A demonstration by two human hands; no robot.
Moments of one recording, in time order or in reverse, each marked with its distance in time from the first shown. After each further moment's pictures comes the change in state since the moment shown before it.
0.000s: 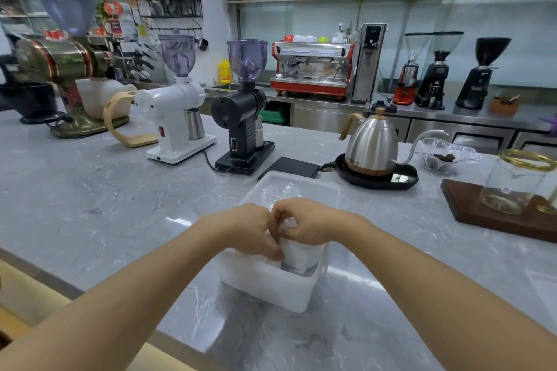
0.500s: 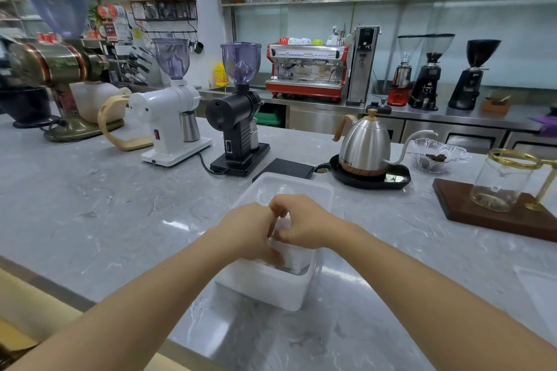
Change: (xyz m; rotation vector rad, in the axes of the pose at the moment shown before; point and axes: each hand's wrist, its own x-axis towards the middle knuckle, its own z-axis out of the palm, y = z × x) left_hand 0.007 0.014 0.014 0.218 0.179 0.000; right_hand -0.004 0.007 0.009 0.062 0.202 -0.007
